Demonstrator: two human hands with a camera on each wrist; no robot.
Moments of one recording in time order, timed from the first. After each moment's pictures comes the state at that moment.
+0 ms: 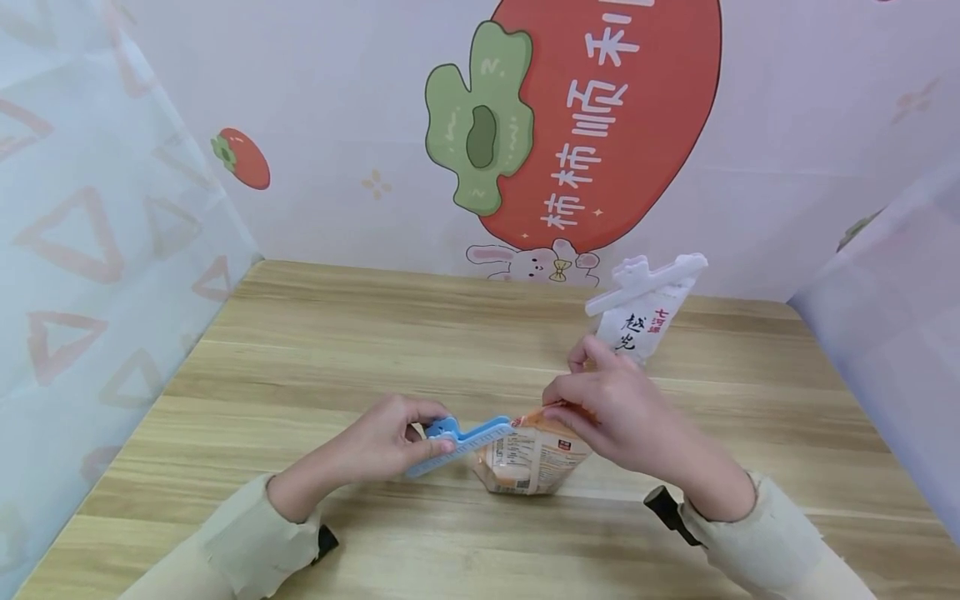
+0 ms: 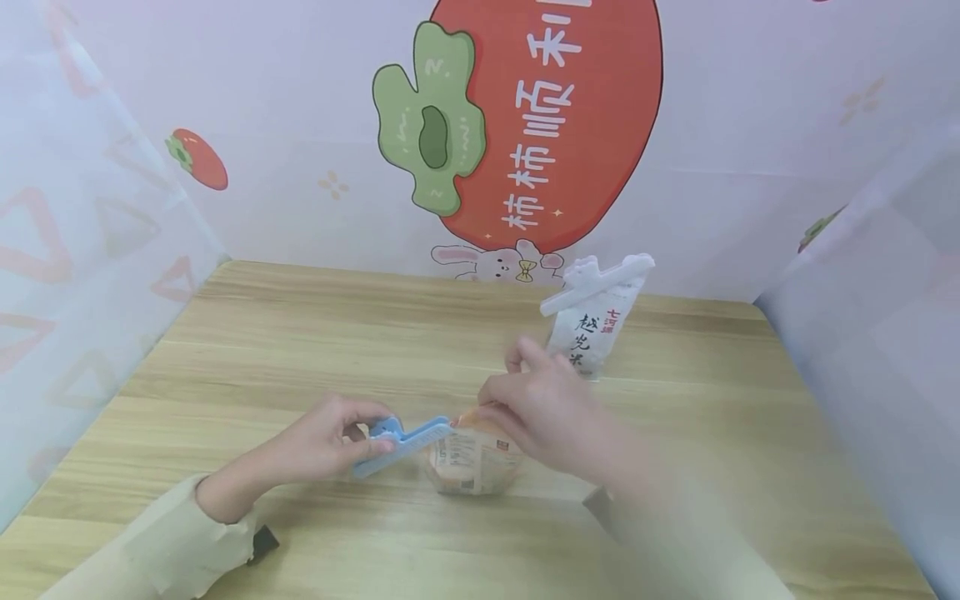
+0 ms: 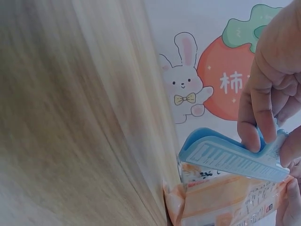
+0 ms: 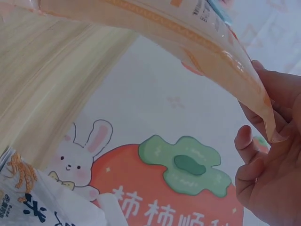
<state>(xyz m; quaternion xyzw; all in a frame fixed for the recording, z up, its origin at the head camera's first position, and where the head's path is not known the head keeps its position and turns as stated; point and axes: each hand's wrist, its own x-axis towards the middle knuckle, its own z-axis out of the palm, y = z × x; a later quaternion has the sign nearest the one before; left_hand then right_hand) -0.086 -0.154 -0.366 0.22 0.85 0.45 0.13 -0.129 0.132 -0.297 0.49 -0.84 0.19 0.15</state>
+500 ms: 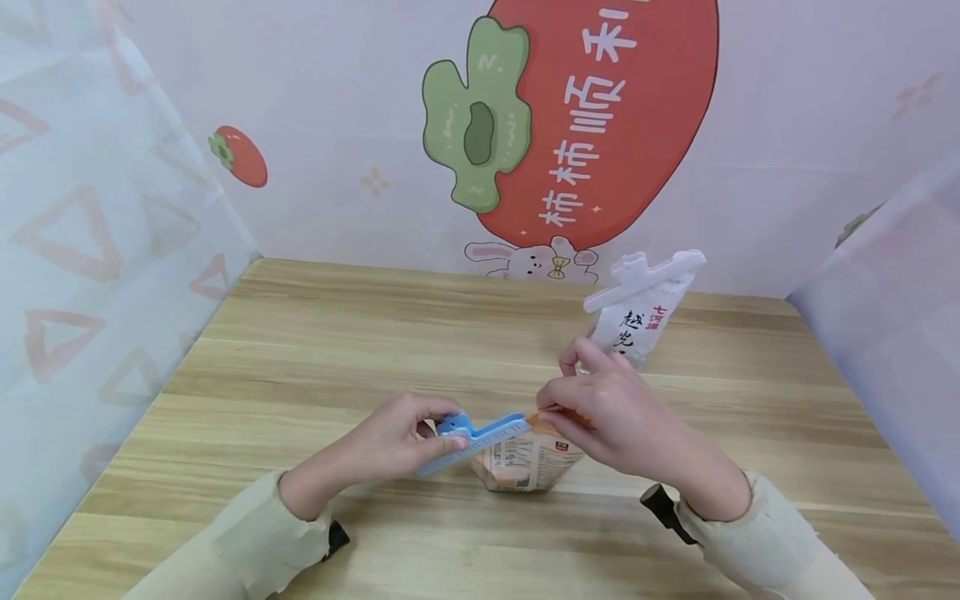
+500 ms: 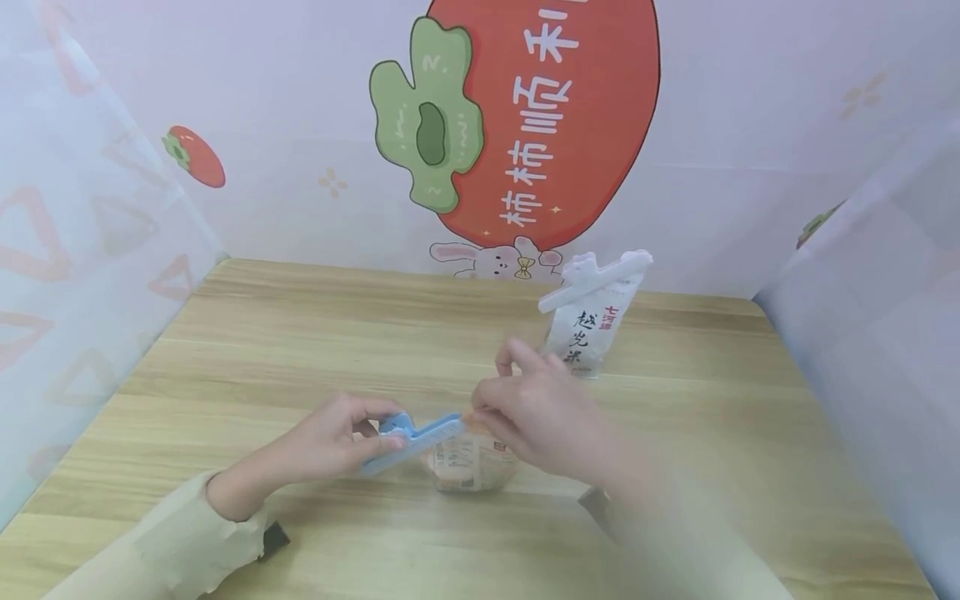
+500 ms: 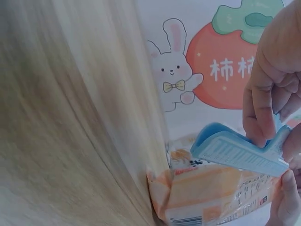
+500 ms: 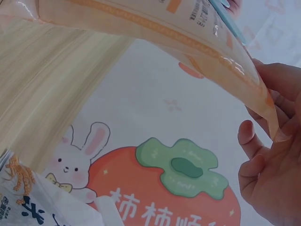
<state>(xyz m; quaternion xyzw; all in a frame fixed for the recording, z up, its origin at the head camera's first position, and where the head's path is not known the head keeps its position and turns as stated) -0.085 -0.140 -0.360 0.24 0.85 0.46 0.11 -0.124 0.130 -0.297 0.51 -0.83 0.20 0.14</state>
